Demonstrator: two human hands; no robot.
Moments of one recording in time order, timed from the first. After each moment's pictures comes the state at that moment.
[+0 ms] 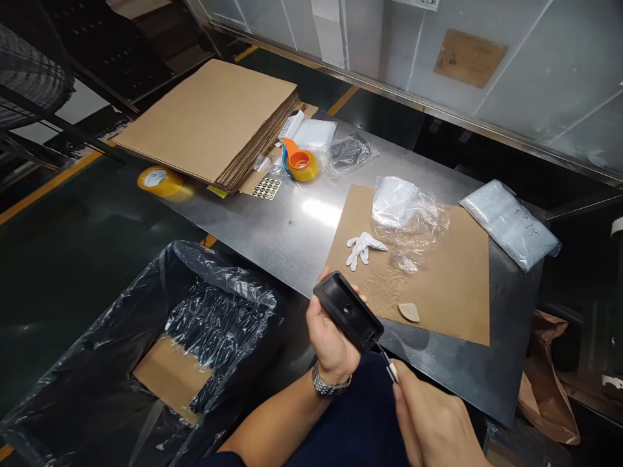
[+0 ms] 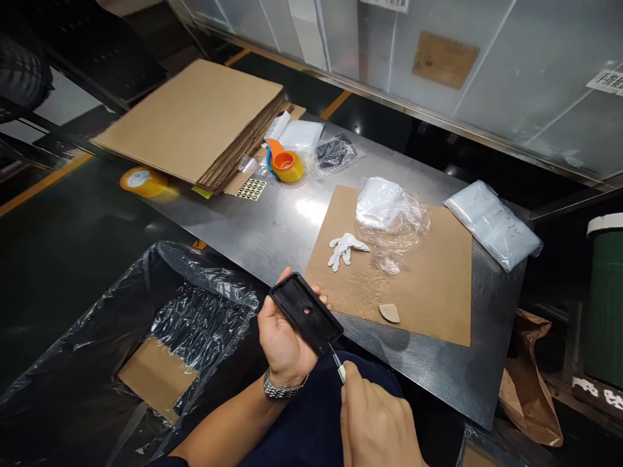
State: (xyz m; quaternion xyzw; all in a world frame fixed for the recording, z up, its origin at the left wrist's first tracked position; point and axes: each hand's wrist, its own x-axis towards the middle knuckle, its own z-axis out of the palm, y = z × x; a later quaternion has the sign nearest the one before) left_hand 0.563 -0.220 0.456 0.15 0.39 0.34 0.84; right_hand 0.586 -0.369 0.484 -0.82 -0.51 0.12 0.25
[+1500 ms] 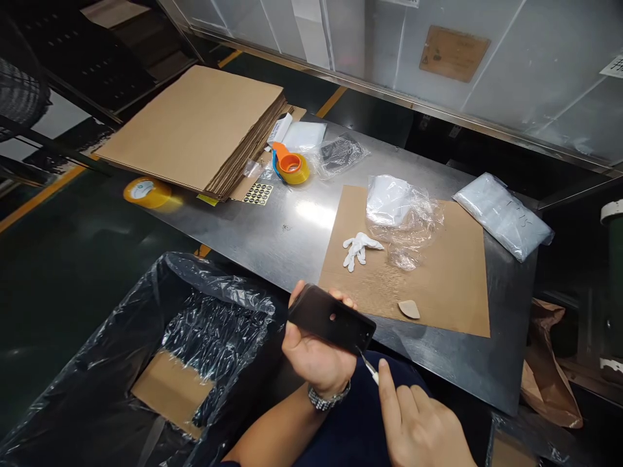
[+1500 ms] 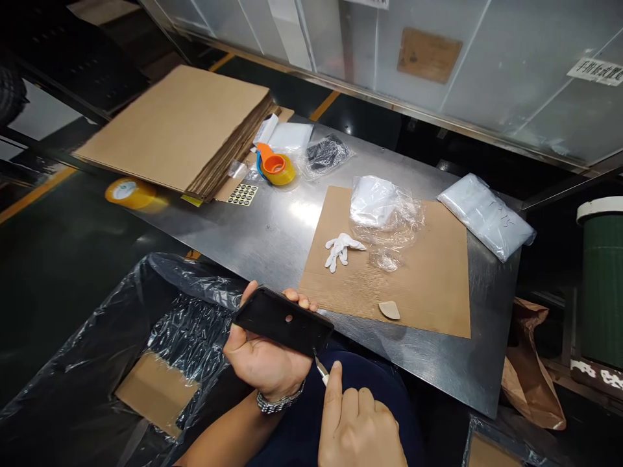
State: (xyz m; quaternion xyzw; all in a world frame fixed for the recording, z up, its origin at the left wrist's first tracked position) left_hand 0.554 -0.219 0.462 0.22 0.32 0.43 0.82; right_hand 0.560 -0.361 0.482 -0.82 -0.57 -0.06 0.04
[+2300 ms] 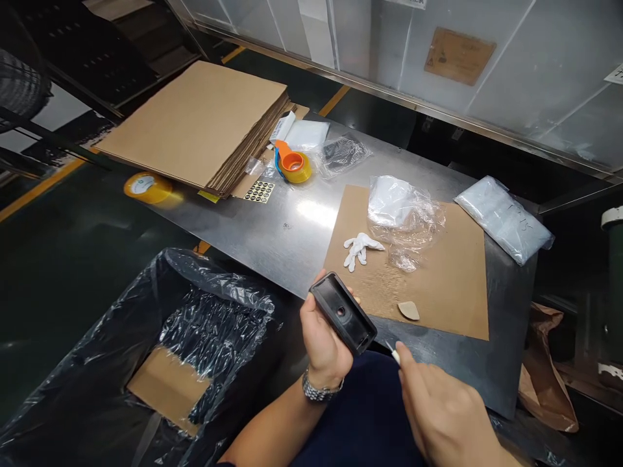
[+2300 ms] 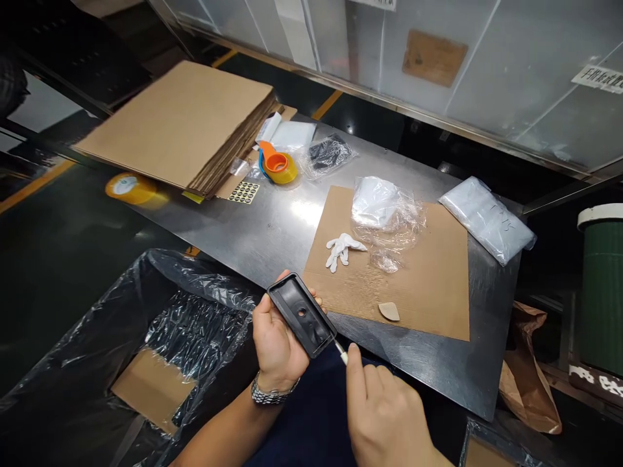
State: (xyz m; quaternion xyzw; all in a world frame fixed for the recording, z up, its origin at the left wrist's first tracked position) left_hand 0.559 -0.207 0.456 0.15 0.44 0.29 0.83; right_hand 0.598 -0.360 0.494 -0.81 -0.57 -0.03 0.10
